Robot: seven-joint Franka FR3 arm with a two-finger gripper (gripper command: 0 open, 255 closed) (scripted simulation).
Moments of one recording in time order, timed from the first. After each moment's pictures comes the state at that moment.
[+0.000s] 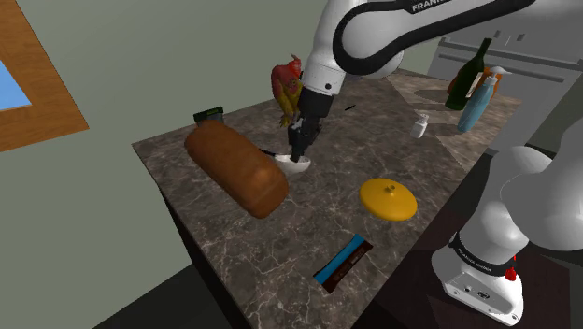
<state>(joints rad) 0.42 -0.25 -0.04 -2.30 0.37 2.17 0.05</state>
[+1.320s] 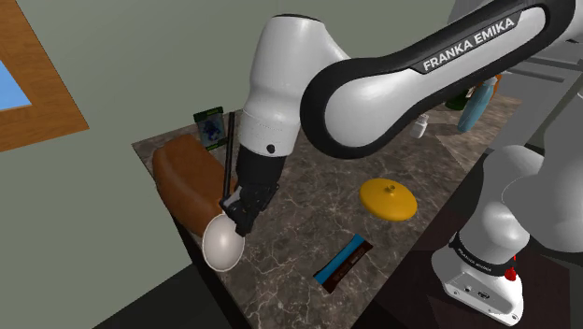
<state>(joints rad) 0.59 -0.04 0.22 -2.13 0.32 2.34 0.48</state>
